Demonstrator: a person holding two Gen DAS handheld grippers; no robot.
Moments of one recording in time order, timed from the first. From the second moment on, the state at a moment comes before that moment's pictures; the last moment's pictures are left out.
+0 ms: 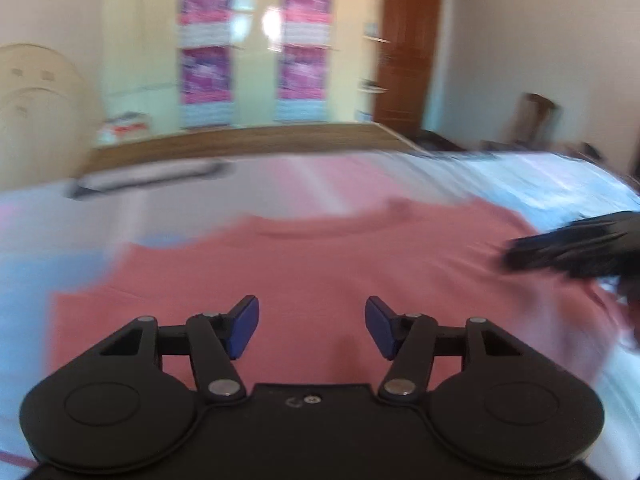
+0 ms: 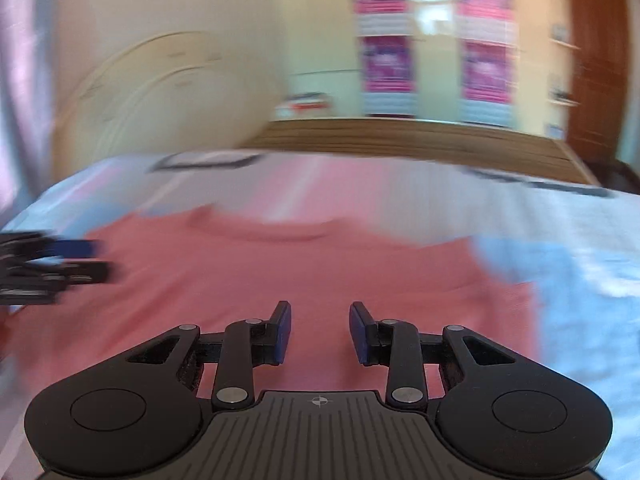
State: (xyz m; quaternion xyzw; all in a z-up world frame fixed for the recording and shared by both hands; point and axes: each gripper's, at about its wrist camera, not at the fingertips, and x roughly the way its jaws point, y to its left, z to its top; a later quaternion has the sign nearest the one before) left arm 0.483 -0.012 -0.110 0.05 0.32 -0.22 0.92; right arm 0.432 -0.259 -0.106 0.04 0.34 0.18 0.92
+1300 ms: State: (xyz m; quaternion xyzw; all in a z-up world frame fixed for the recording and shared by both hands) left arm 0.398 -0.012 -0.127 0.00 0.38 -0.14 0.91; right arm 0.330 -0.198 -0.121 0.04 0.38 0.13 0.91
